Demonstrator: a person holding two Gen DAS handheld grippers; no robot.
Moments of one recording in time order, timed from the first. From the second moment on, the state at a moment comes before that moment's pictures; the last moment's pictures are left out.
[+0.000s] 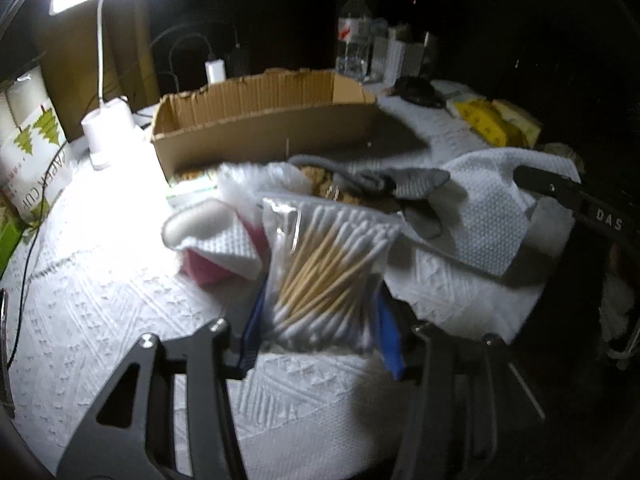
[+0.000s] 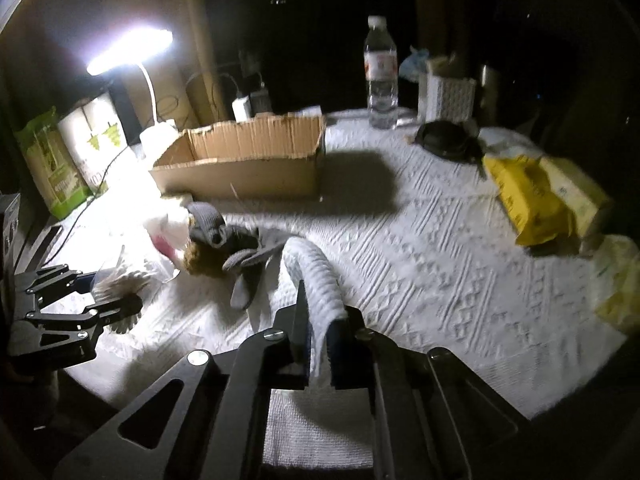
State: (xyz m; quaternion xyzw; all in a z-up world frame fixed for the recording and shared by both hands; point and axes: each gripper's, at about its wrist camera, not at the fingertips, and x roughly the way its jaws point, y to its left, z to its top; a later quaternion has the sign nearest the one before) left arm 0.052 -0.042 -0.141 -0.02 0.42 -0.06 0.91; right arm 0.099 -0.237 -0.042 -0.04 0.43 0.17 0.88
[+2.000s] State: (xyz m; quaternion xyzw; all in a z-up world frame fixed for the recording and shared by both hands) left arm 0.047 -0.023 -0.097 -0.04 0.38 -0.04 0.92; right arm 0.108 -0.239 -0.060 -0.08 0.41 0.18 0.89
